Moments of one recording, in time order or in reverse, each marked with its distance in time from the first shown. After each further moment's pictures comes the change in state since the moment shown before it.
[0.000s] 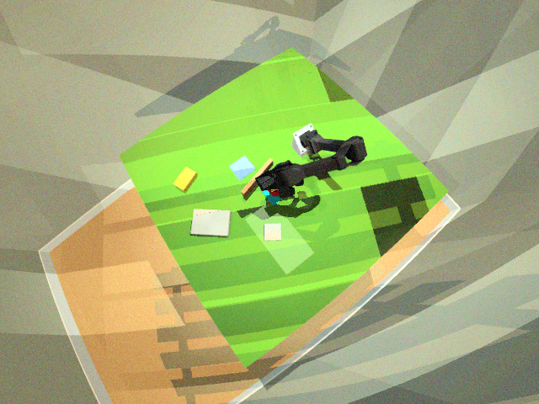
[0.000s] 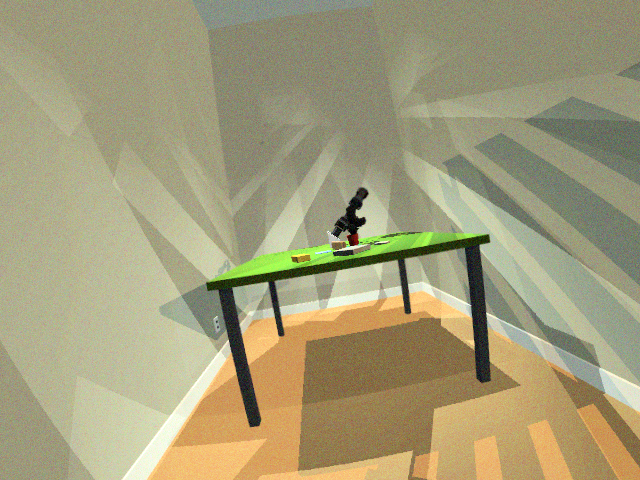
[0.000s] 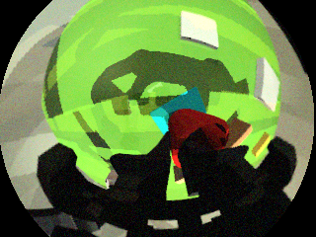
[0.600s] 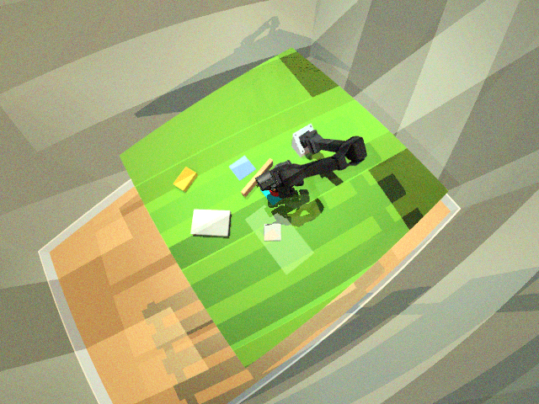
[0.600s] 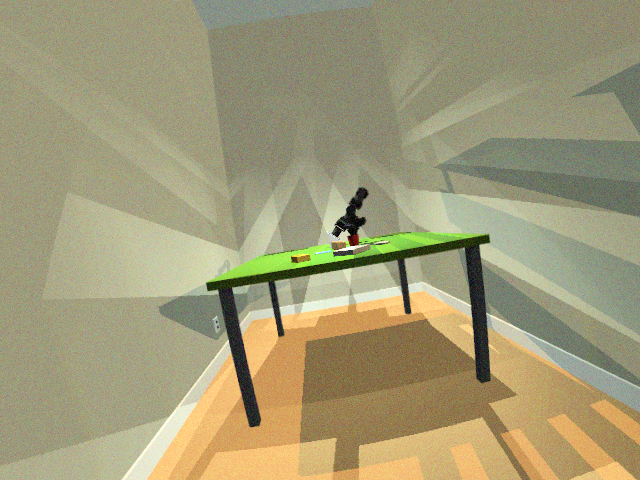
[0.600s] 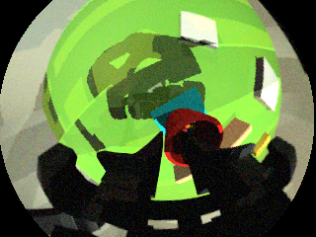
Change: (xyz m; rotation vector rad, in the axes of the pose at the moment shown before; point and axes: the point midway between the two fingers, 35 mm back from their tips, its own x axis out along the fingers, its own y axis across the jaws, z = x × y) arm -0.001 0.000 0.000 0.003 0.000 0.001
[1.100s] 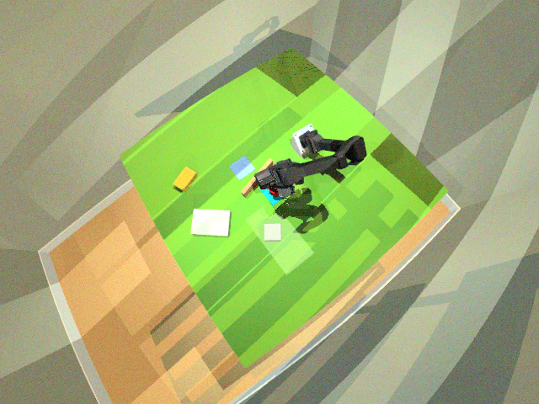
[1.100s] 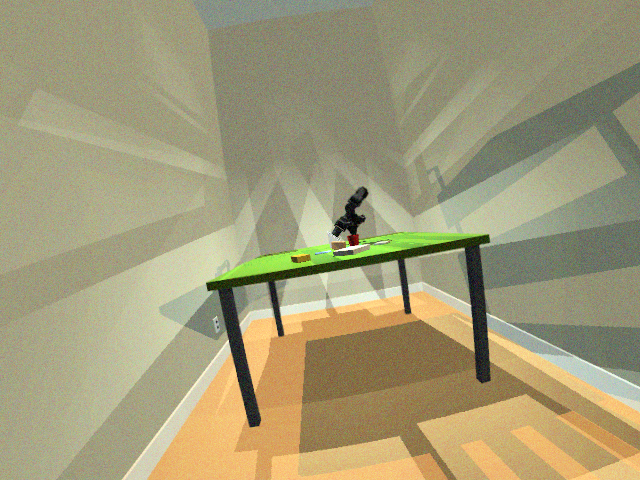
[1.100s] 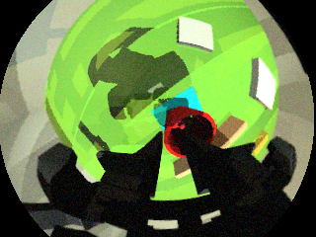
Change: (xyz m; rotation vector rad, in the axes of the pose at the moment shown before) arm -0.016 0.000 -0.001 0.004 0.000 0.004
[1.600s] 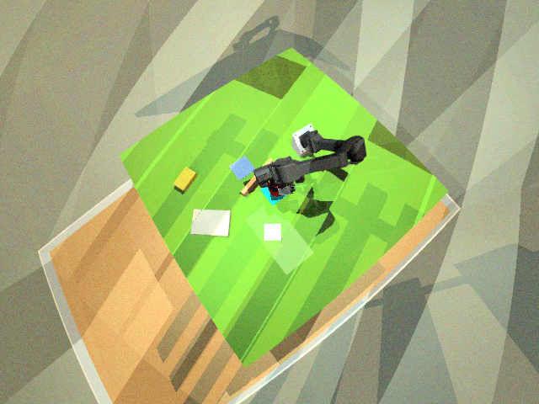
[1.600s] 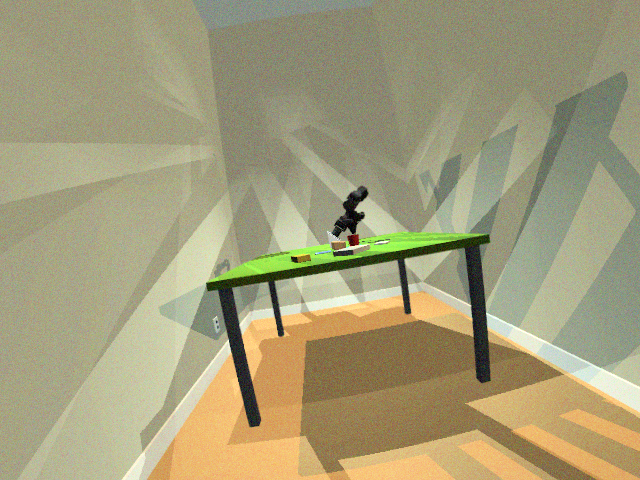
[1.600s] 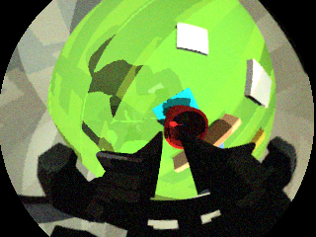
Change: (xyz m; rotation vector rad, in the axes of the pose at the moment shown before) arm -0.019 0.000 -0.001 0.003 -0.002 0.001
